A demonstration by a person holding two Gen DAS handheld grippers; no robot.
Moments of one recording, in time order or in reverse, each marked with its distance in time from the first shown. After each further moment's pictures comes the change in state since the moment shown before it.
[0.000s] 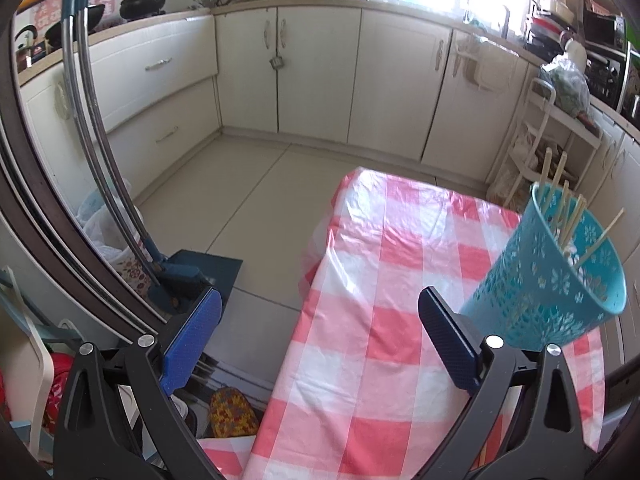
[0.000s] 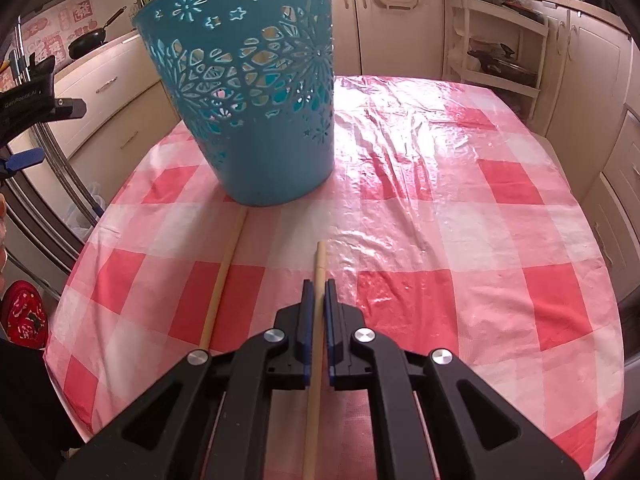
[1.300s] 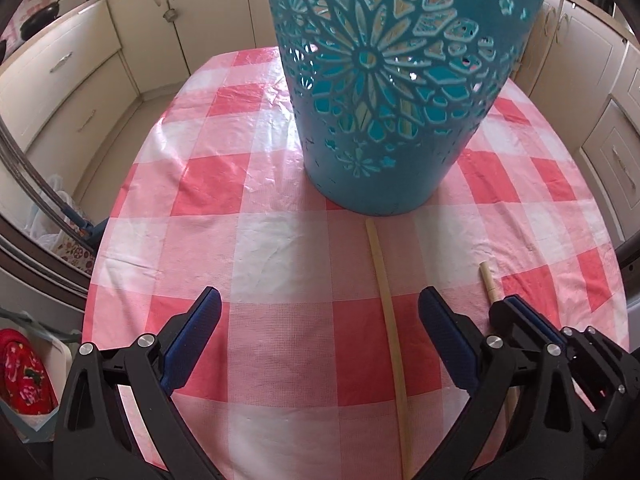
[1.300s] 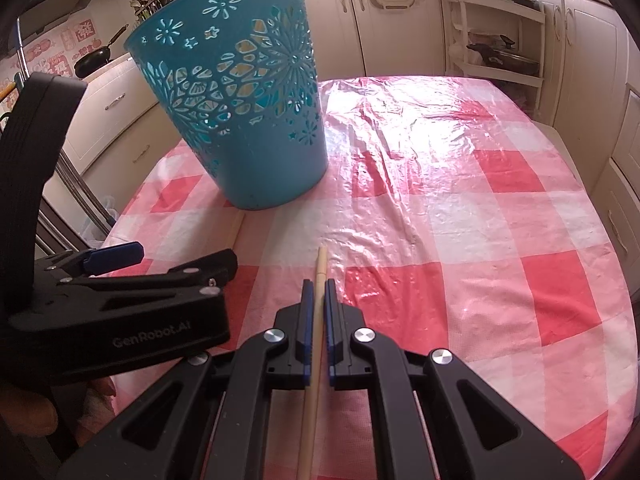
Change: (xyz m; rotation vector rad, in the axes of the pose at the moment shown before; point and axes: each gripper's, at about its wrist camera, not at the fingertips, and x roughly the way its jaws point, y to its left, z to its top) left arm 0.038 -0.137 -0.111 0.262 0.237 -0.106; right arm -0.003 -0.017 -0.005 0.038 -0.026 0.070
